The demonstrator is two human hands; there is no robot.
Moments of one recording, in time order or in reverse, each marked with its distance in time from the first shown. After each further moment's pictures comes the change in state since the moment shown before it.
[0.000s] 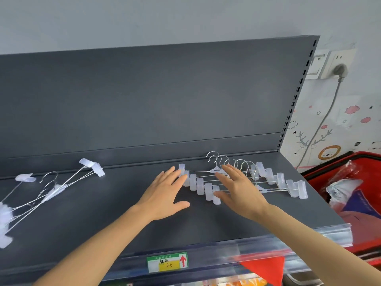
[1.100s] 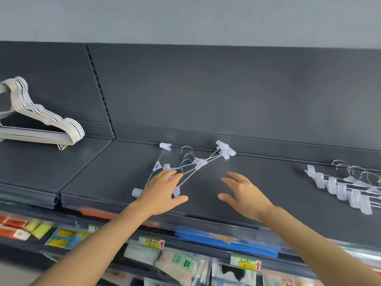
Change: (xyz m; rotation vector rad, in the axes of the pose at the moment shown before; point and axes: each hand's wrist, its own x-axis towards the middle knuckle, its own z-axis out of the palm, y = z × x) left_hand -0.290 -0.286 -0.021 -0.115 0.085 -0.325; right_hand 0.077 -0.363 0.097 0.062 -0.268 -0.143
